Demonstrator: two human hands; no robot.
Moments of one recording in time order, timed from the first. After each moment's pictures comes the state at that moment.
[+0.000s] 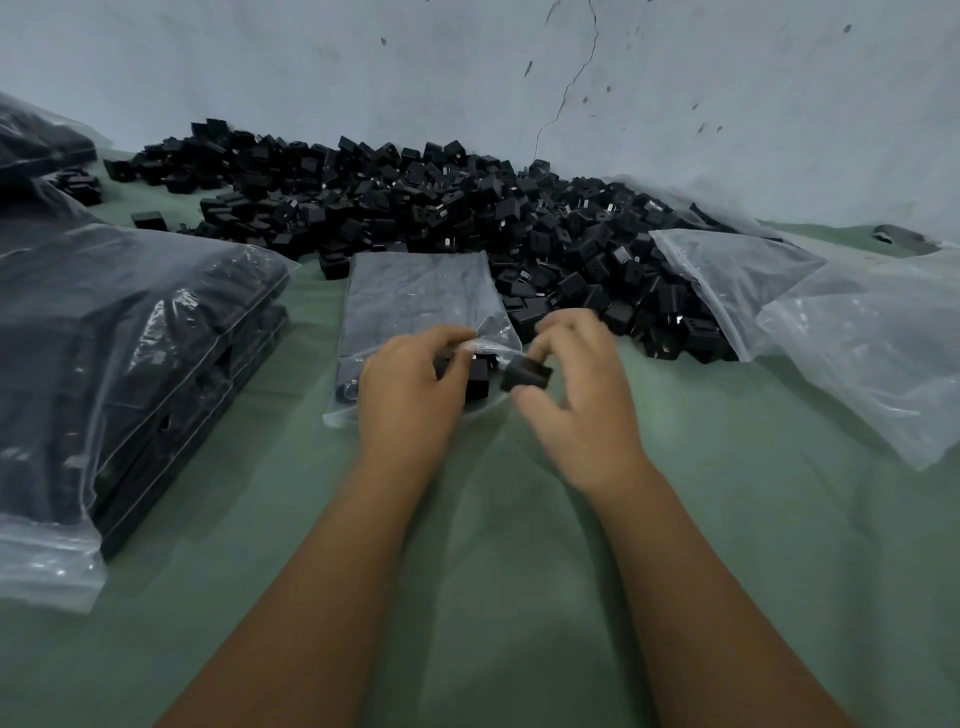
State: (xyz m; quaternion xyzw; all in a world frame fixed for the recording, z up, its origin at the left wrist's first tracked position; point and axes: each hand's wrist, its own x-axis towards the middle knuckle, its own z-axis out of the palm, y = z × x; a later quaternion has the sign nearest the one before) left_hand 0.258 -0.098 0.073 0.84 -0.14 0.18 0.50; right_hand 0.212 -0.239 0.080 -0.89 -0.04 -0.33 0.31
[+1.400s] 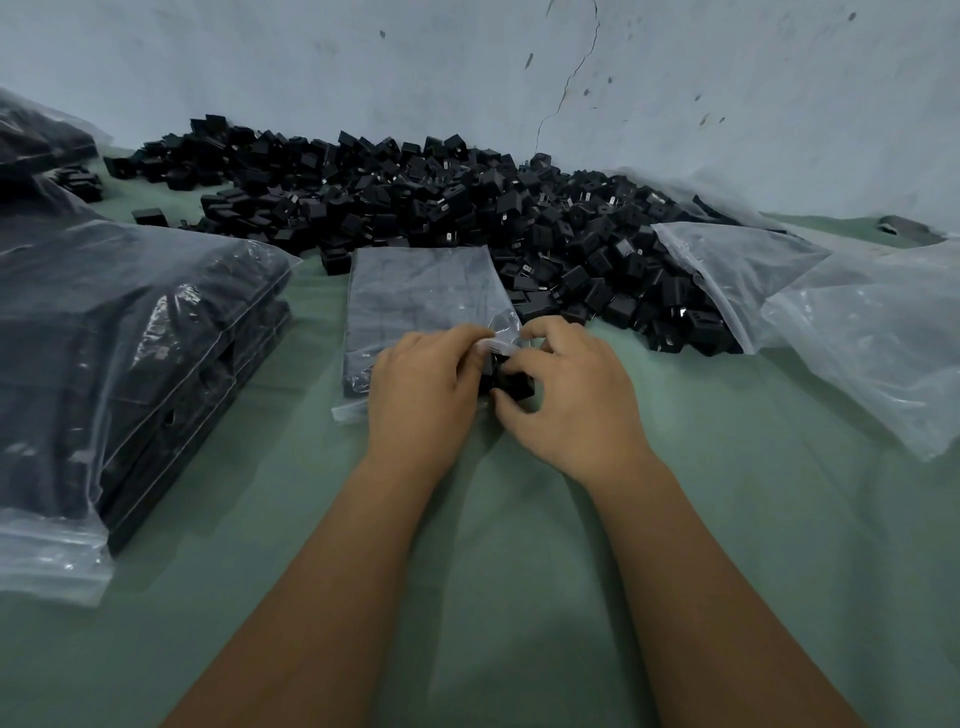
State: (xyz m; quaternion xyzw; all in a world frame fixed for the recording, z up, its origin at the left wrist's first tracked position) left_hand 0.255 -0.099 0.071 0.87 -0.22 0.22 0.38; right_hand 0.219 -0.241 0.070 -0.94 -0.04 -0.31 0.10
